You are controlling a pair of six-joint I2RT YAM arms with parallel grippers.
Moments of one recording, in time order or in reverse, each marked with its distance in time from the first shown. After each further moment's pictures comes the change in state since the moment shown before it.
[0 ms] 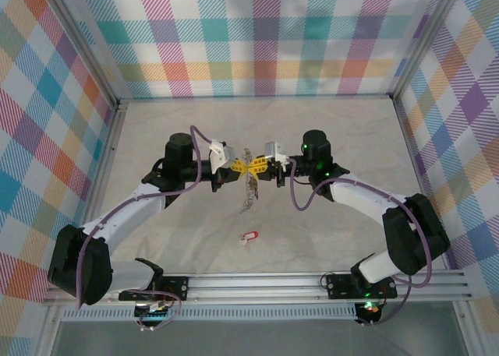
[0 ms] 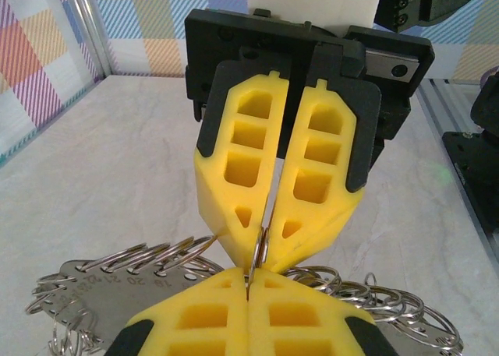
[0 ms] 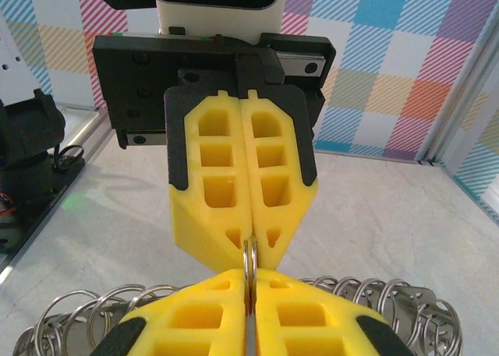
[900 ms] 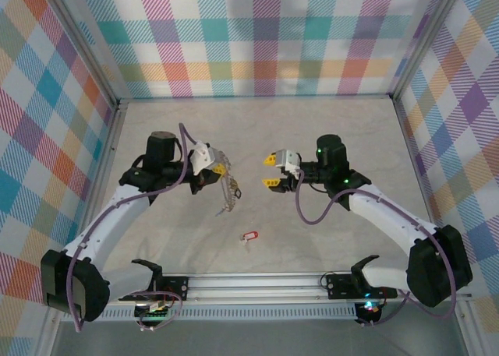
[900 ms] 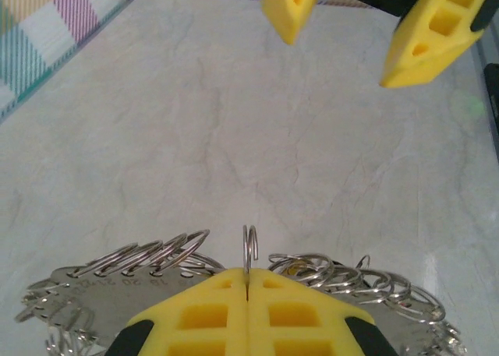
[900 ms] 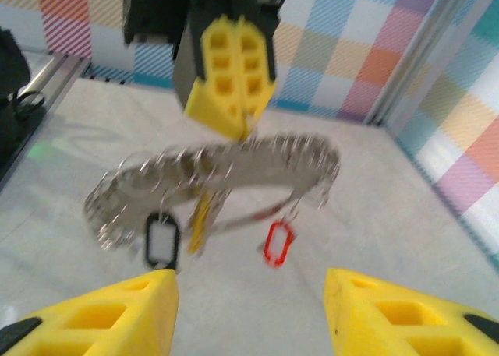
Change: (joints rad) left arm 0.146 -0.122 0.090 -0.490 -0.076 0.225; right arm -0.034 -0.232 -0.045 -0.380 0.139 -0.245
